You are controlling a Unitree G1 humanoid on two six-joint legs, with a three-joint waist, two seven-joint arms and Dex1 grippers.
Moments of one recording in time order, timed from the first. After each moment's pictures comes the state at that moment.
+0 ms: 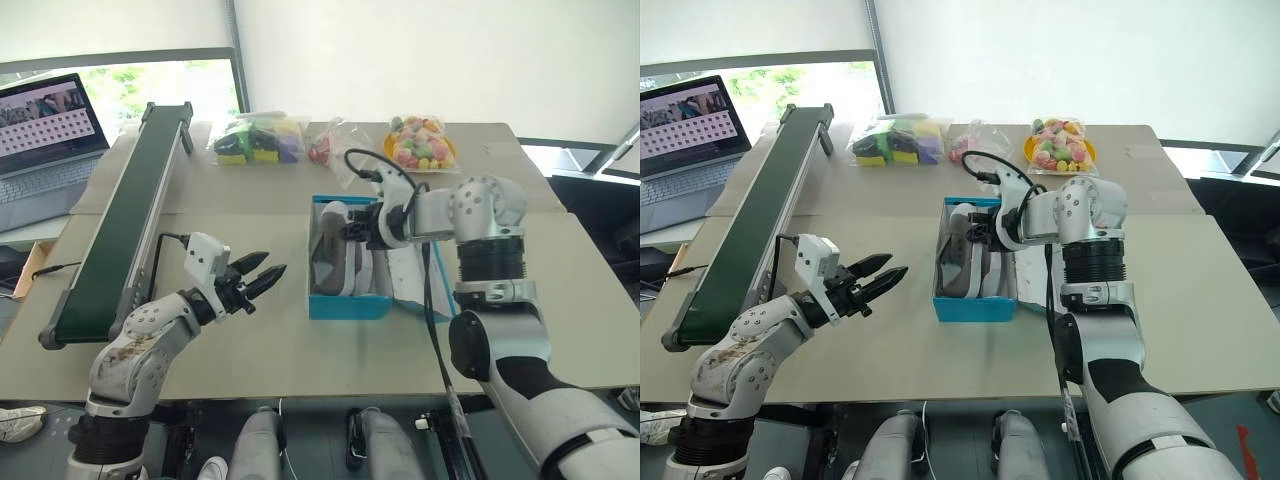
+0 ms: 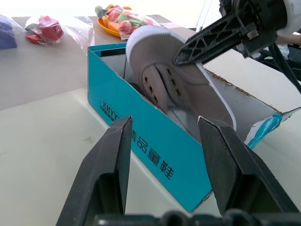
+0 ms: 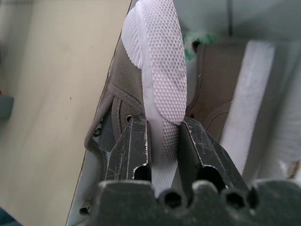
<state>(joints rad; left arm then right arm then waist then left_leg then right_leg) -0.18 0.49 0.09 -0.36 -0.55 0.57 -0.58 -1.13 -0.21 -0.15 0.39 0.60 1.51 0.07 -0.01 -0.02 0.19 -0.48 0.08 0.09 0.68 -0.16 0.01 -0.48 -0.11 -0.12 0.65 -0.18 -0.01</state>
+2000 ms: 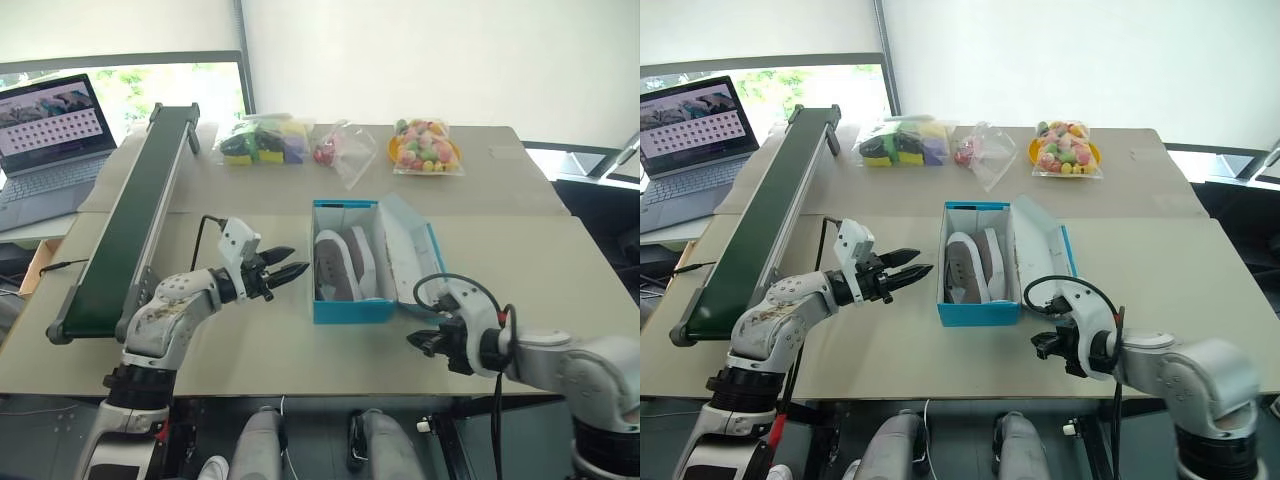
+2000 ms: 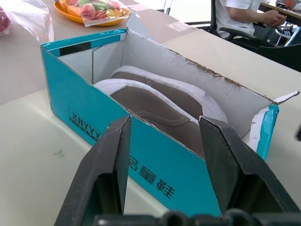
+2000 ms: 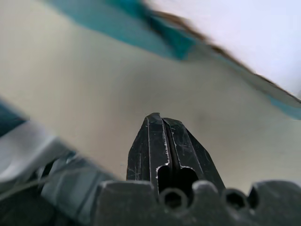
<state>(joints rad) -0.42 0.46 -0.03 -0.07 -0.47 0.54 -0.78 -0.18 -0.55 -0.19 -0.58 0.72 1.56 0.21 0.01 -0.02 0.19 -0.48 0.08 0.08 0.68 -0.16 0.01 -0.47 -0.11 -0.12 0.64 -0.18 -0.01</state>
